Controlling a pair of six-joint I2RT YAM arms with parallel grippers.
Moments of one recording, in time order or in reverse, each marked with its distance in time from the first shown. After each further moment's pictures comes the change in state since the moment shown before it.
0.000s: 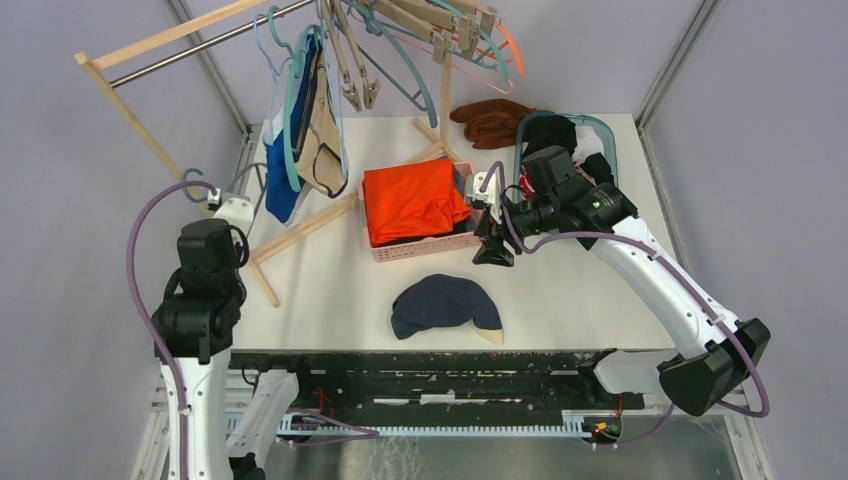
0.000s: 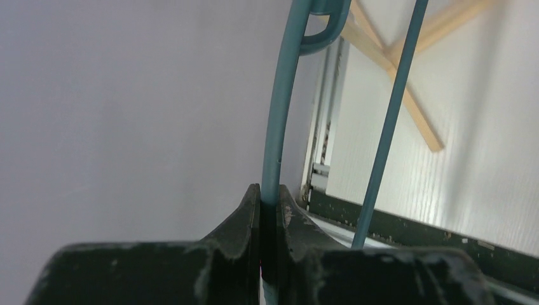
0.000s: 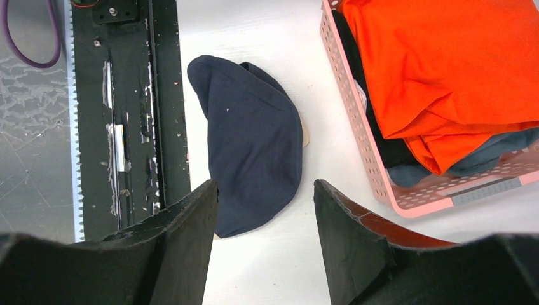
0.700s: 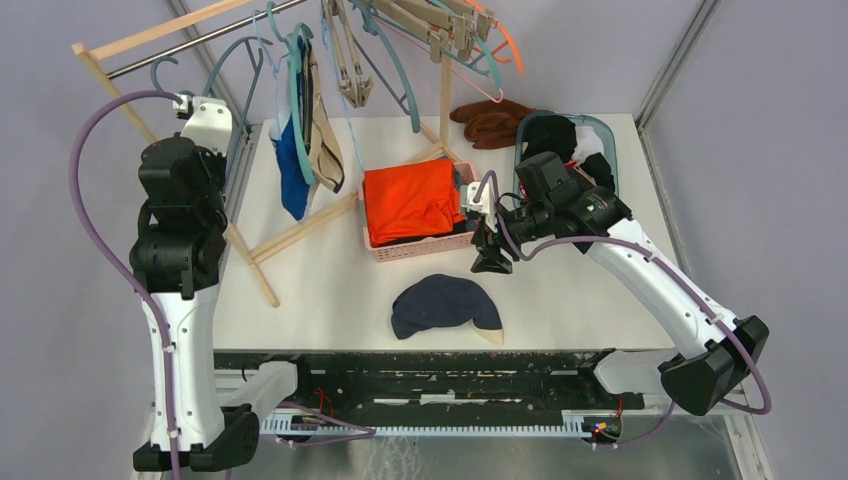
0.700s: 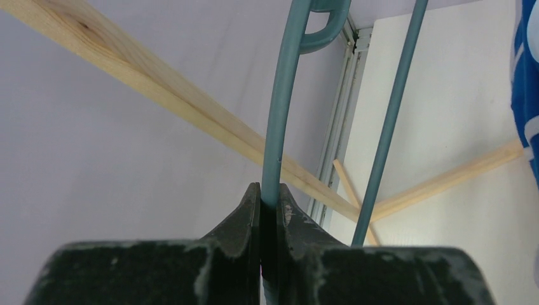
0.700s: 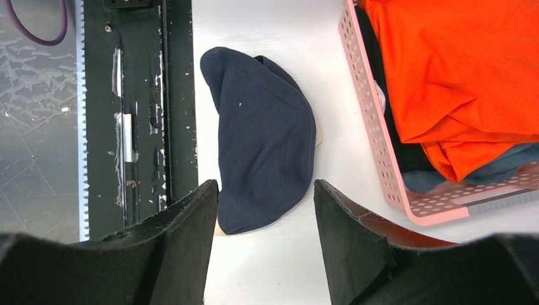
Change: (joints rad) left arm 0.001 0.293 0.393 0.305 0.106 -0.001; right arm 0.038 0.000 -0.010 -0.018 0.011 -0.026
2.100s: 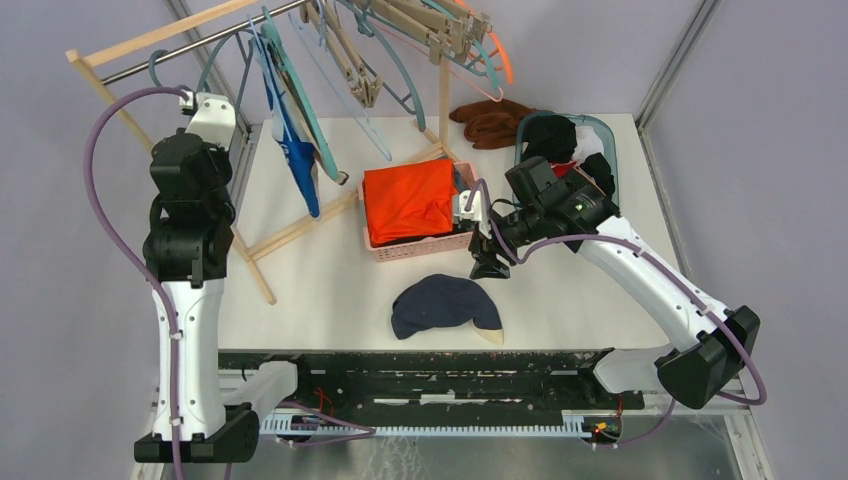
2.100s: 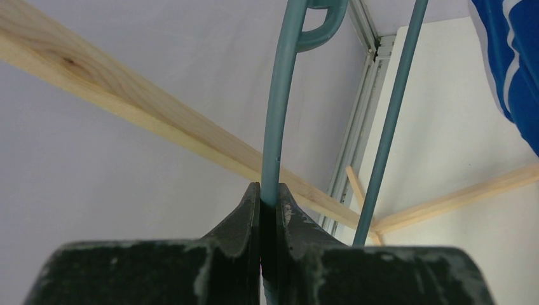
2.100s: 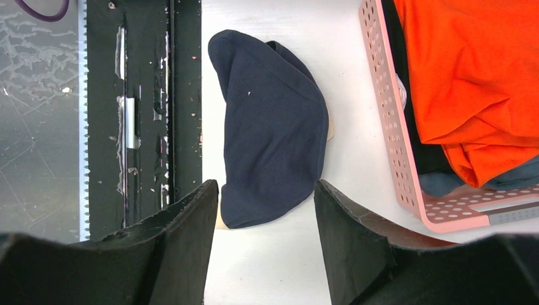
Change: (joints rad) left arm 0.000 0.048 -0.053 0.133 -0.051 0.031; right arm 0.029 0.033 -0.017 -0.029 0.008 -0.045
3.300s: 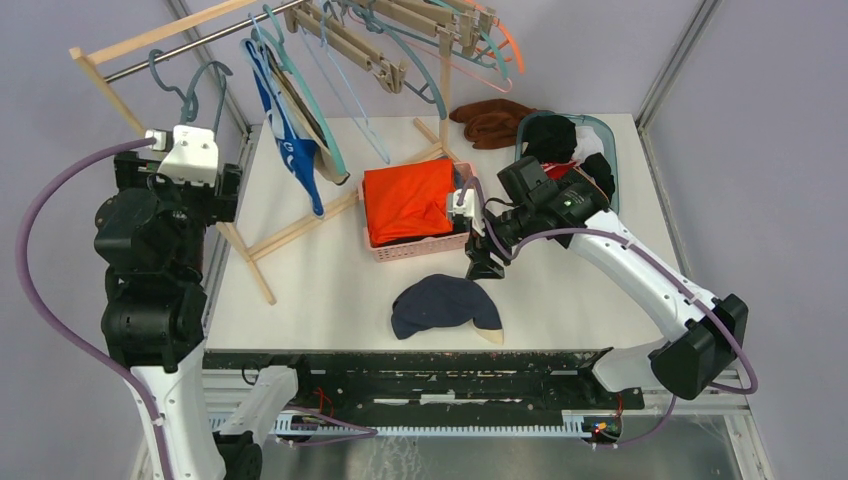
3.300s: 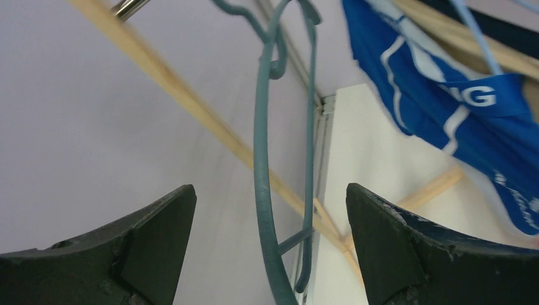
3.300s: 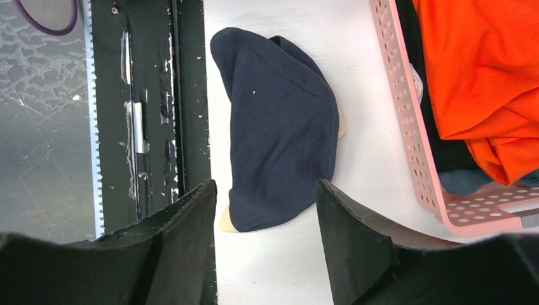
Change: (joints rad) left arm 0.001 -0.190 0.080 -0.108 0.215 0.010; right arm 0.005 0.046 0.000 0.011 0.001 0.058
